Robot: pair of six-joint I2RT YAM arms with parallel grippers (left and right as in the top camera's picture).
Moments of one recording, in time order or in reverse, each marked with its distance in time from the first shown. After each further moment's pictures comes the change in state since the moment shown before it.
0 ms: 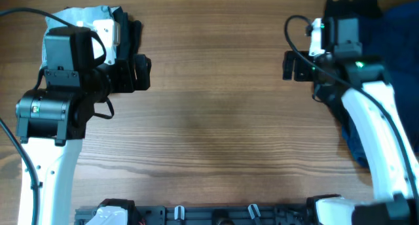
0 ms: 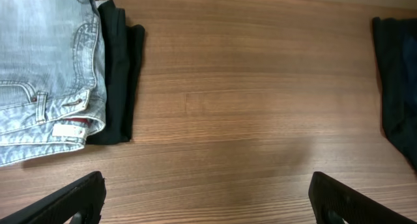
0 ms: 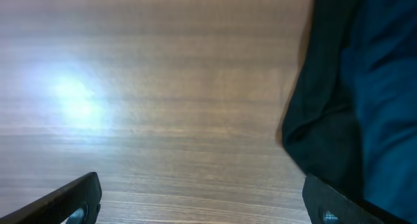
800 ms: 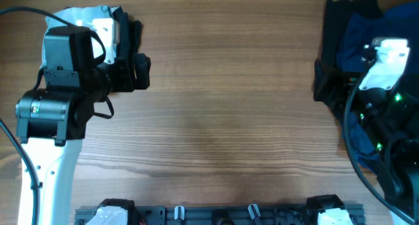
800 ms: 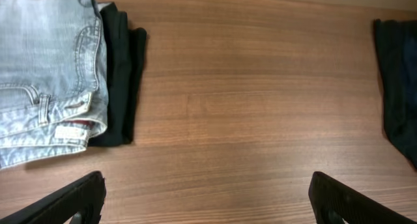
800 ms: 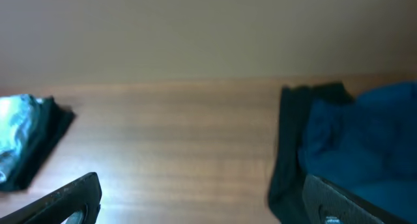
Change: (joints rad) left arm 0.000 0.000 0.000 0.006 -0.006 0.001; right arm 0.000 -0.565 0.000 0.036 -0.006 0.000
